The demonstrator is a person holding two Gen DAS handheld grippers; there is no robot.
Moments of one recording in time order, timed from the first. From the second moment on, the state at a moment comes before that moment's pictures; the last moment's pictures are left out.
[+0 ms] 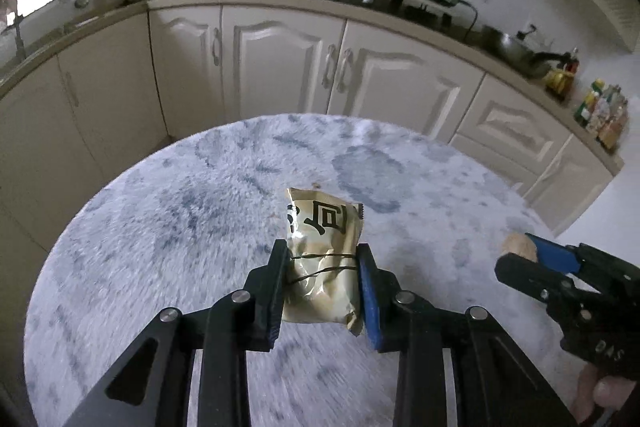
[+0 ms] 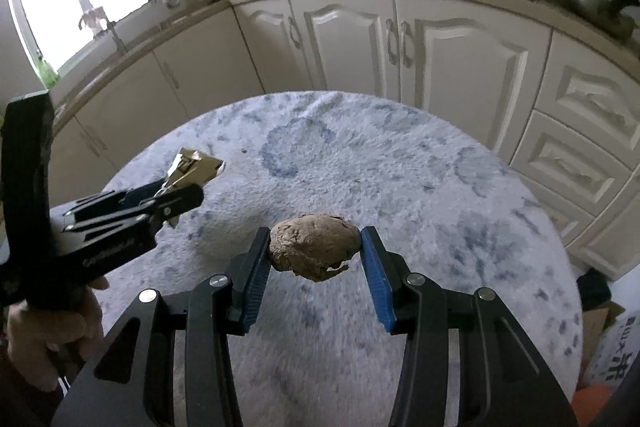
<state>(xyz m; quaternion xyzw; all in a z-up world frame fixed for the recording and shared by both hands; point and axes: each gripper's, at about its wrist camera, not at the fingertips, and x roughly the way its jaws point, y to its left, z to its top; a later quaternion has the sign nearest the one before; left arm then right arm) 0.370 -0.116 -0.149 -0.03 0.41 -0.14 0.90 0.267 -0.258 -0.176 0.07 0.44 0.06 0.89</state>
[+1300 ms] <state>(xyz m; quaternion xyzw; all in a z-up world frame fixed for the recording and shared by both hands) 0.151 -0.222 -0.015 0.01 0.22 -0.32 0.92 0.063 -0.413 -0.009 0.12 0.25 -0.11 0.95</state>
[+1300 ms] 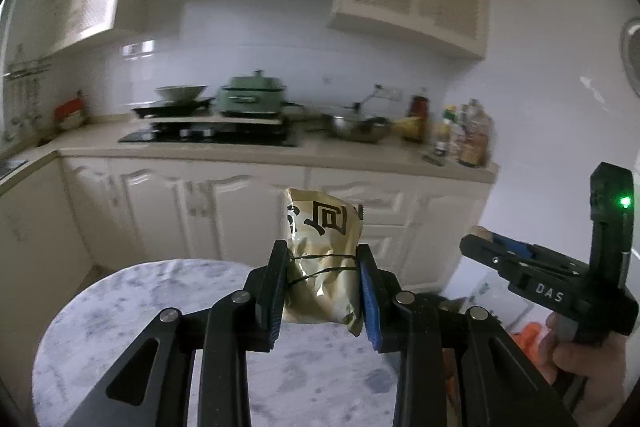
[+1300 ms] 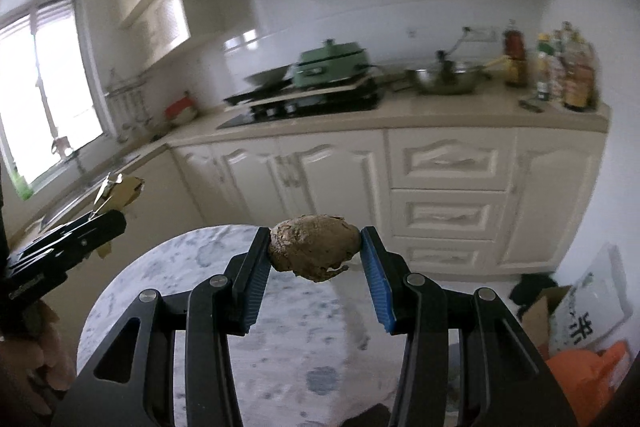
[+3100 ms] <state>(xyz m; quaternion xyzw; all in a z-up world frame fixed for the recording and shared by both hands) 0.224 -0.546 -0.121 0.15 0.37 -0.38 0.83 -0.023 -0.638 -0.172 0.32 0.35 -0.29 0.83</state>
